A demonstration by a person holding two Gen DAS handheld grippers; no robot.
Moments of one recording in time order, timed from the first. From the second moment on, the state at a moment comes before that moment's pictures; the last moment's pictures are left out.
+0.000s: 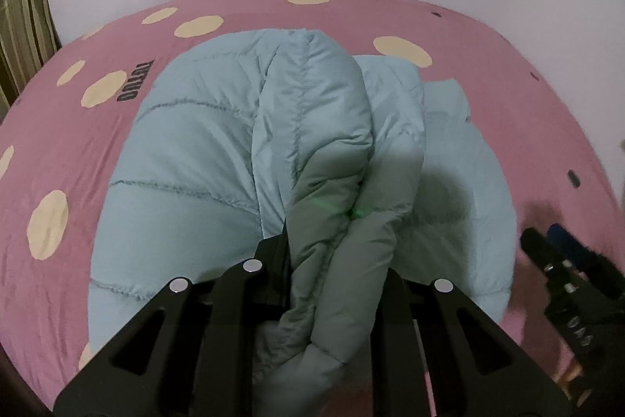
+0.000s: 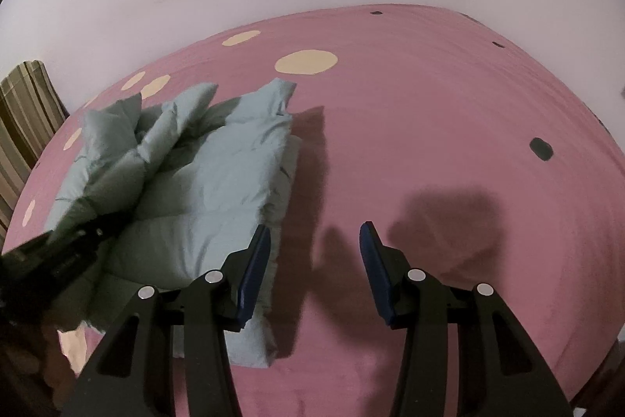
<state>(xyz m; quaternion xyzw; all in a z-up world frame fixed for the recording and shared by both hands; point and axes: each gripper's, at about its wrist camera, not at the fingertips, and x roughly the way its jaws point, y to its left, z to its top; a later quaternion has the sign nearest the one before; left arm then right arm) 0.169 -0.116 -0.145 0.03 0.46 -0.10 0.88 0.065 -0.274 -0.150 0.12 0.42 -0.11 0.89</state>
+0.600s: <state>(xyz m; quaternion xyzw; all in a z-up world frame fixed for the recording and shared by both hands) 0.155 -0.134 -0.152 0.07 0.43 -0.09 0.89 0.060 -0.269 -0.154 0.12 0.42 -0.11 0.89</state>
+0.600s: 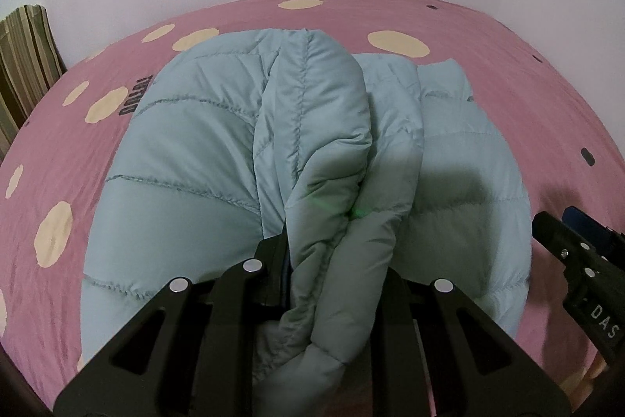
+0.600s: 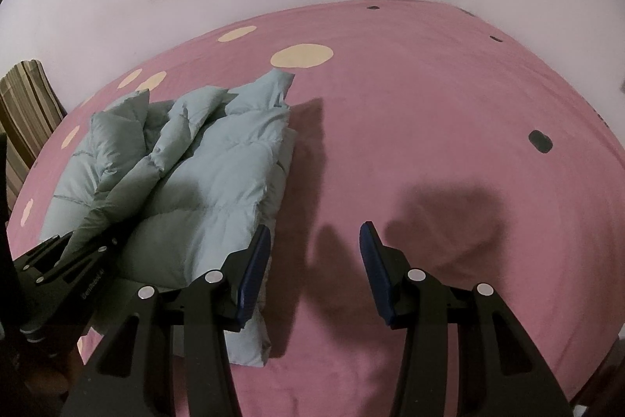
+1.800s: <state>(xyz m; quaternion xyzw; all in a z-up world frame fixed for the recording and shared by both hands) 0.135 0.083 -0.109 -0.03 0.39 0.05 0.92 0.107 -0.190 -0.110 0.11 0.40 -0.04 0.91</state>
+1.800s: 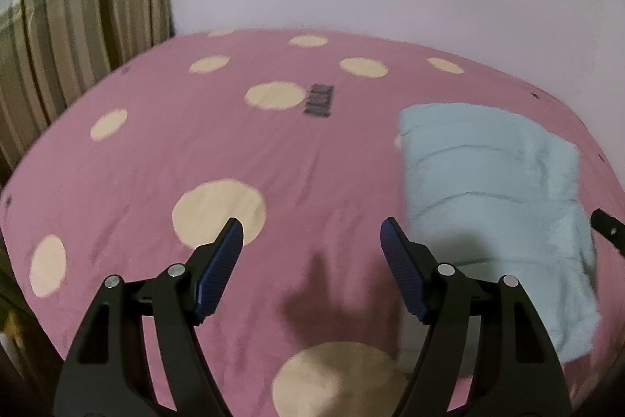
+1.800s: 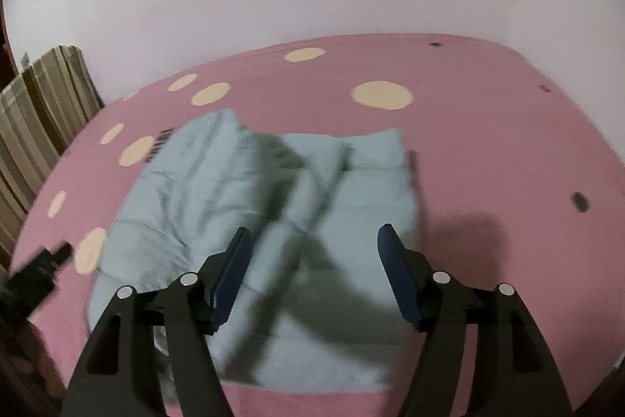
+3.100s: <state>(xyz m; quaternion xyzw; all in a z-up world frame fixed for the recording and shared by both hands) 0.177 -0.031 -0.151 0.06 0.43 -0.08 0.90 0.135 -0.249 -0.180 0.15 0.47 -0.05 0.87</state>
